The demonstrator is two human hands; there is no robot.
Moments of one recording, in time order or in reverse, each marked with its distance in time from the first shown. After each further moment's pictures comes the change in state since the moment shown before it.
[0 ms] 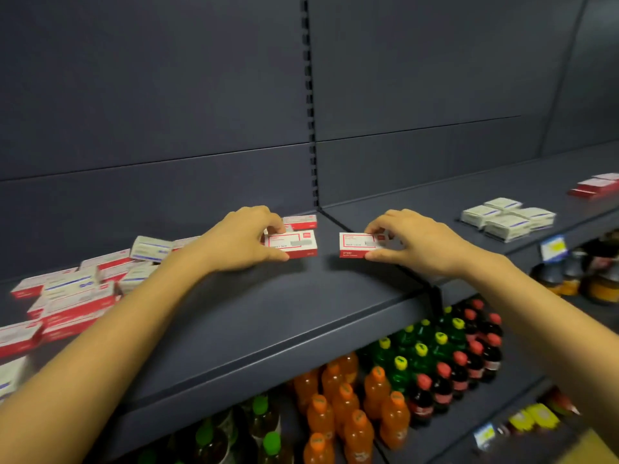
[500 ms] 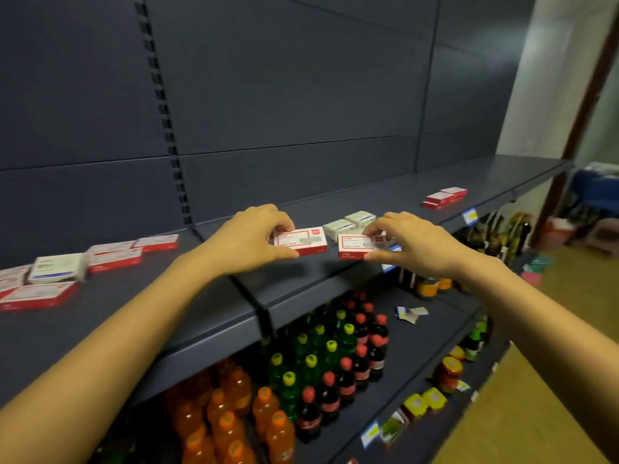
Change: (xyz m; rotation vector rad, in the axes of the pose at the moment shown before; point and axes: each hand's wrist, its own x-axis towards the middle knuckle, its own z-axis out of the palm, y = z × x) left_hand 0.101 0.184 0.038 -0.161 0.068 0.257; right_hand -0.103 0.156 -0.081 -0.122 -0.002 0.214
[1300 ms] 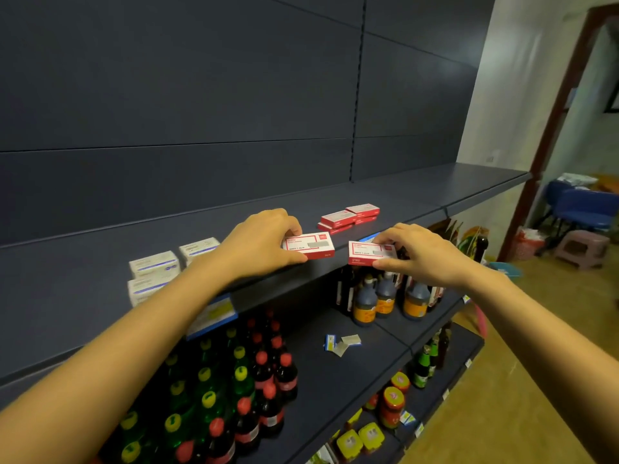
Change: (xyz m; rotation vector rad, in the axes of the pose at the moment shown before) left_hand 0.246 0.167 0.140 0.047 -0.017 -0.006; right_hand 0.001 0.323 -0.020 -0.009 -0.014 0.069
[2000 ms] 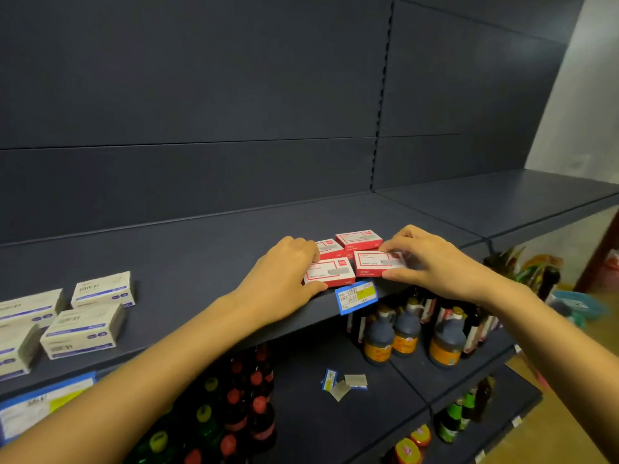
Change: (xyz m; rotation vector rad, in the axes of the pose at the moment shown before) left_hand 0.132 0.031 0.093 0.030 0.097 -0.111; right_hand 0.119 0.144 0.023 0.181 -0.085 -0.220
